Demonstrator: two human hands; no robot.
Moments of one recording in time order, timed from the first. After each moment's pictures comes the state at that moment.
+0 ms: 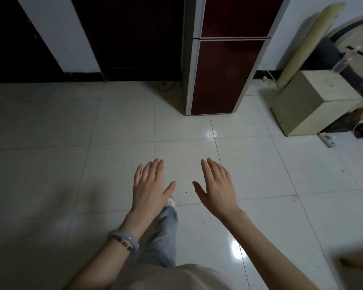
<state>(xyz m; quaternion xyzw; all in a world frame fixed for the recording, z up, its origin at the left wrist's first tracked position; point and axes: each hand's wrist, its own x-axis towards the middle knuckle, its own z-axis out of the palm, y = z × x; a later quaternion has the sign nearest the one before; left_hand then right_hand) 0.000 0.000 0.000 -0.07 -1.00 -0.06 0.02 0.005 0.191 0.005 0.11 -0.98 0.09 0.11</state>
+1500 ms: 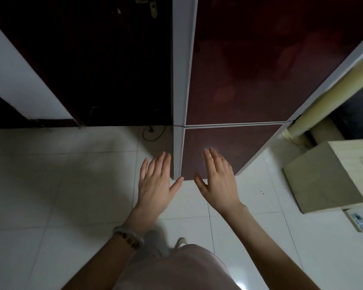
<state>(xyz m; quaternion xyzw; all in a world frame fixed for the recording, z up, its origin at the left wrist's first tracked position) -0.712 0.158 0.032 -0.06 -0.99 -0.09 0.05 -0.713 0.331 0.049 0.07 -0.98 0.14 0.10</state>
